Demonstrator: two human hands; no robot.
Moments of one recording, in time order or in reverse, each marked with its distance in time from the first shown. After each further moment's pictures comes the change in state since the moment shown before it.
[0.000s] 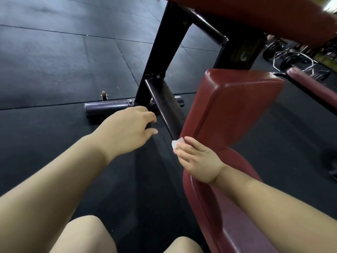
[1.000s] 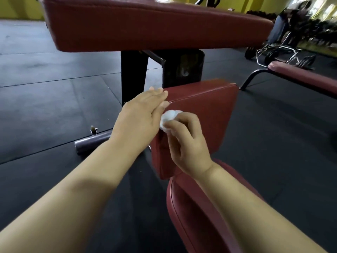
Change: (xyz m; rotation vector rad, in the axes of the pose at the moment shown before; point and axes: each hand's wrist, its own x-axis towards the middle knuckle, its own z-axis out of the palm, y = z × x) left_hand 0.079 0.113 -0.012 -0.203 0.532 0.150; right_hand 0.013 0.059 -0.056 0.656 0.893 0.694
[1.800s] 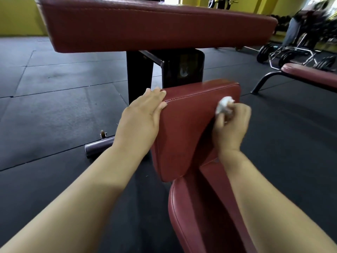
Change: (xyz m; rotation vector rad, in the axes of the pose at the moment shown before) left_hand -0.006 0.012 0.014 0.067 0.059 -0.061; right_hand -0.002 0.095 -0.031 -0.193 0.361 0.518
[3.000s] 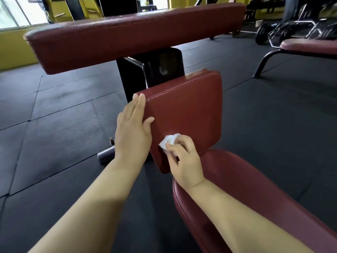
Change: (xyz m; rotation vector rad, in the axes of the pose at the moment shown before) left_hand -0.032 0.012 0.007 0.176 0.000 -0.059; right_hand -0.124 -0.031 -0.006 0.261 -0.245 -0.264
